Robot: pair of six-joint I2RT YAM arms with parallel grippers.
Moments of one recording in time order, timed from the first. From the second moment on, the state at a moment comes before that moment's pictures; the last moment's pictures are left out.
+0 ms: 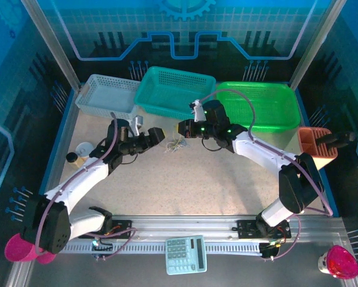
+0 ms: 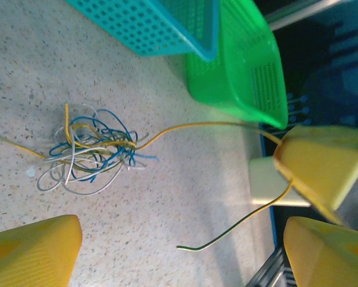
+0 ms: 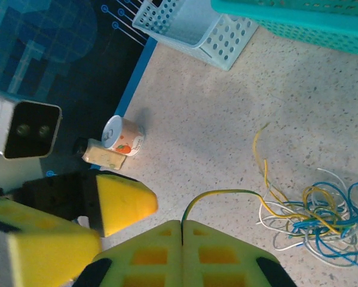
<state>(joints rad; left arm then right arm) -0.31 1.19 0.72 -0.07 0.49 -0.81 0.58 1.57 1.14 -0.09 -0.46 0.63</state>
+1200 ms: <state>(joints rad) -0.44 1.32 0.77 -0.05 0.57 -0.63 0.56 1.57 1.13 -0.06 -0.55 0.69</state>
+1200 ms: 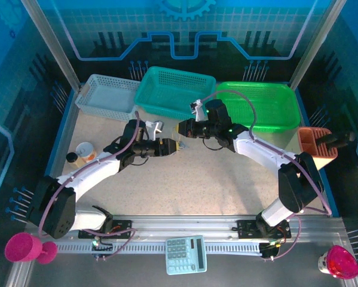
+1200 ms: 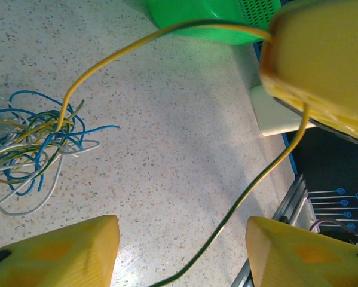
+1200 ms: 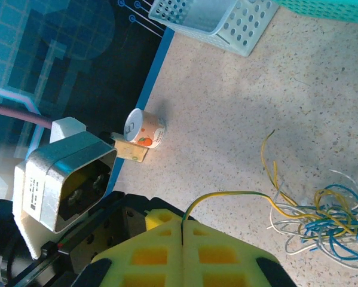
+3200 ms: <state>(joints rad) -0.46 1.25 1.01 0.03 0.59 -0.86 0.64 1.50 0.69 0.33 -0.23 0.62</state>
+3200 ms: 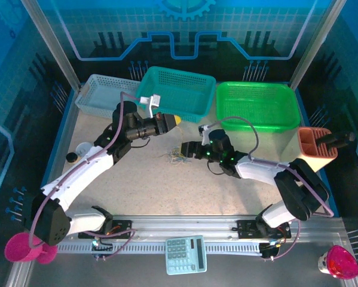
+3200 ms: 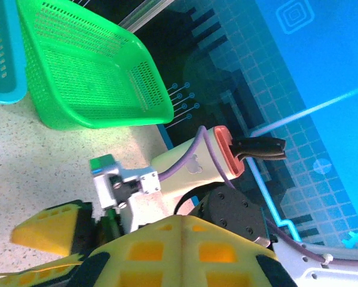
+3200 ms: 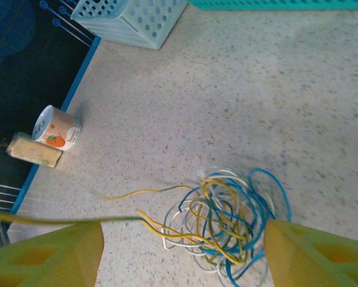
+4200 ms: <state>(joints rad) -0.48 1.32 1.45 0.04 0.62 -1.02 0.69 1.74 0.80 0.35 0.02 0.66</state>
